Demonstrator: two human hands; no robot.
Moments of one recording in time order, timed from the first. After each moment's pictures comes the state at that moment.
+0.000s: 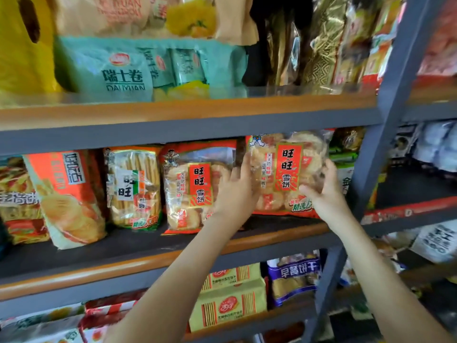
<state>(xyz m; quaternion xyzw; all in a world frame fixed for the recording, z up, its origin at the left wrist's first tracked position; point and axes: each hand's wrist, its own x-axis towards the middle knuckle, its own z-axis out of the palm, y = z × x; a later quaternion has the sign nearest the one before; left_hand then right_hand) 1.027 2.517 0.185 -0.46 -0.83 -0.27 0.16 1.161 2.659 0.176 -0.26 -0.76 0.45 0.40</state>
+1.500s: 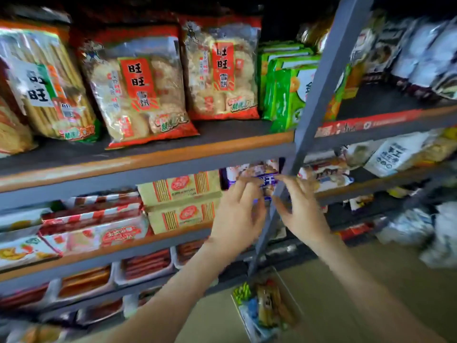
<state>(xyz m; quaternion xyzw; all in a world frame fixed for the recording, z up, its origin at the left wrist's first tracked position) 1.181 2.492 0.028 -0.54 -0.72 -0.42 0.10 1.285 2.624 0.025 -0.20 -0.92 0.14 0.32</state>
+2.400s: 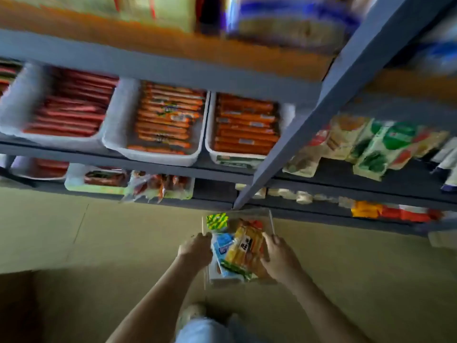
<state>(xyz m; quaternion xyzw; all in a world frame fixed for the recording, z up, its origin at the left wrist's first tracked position) 1.268 2.534 -0.522 -0.22 -0.88 -0.01 -0.43 1.379 2.721 -0.497 -0.25 -0.90 0.22 -0.29</state>
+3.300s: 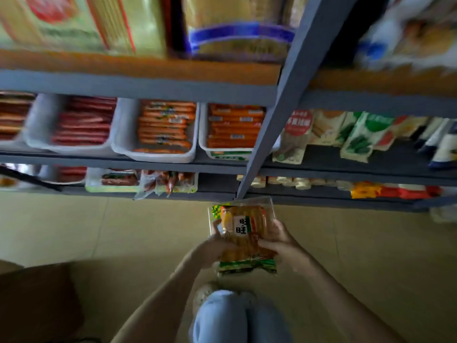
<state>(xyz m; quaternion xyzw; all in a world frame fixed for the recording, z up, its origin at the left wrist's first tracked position) 1.308 2.546 -0.468 0.08 -0.65 -0.50 -0.57 1.411 2.736 -0.455 -0.40 -0.57 0.67 -0.25</state>
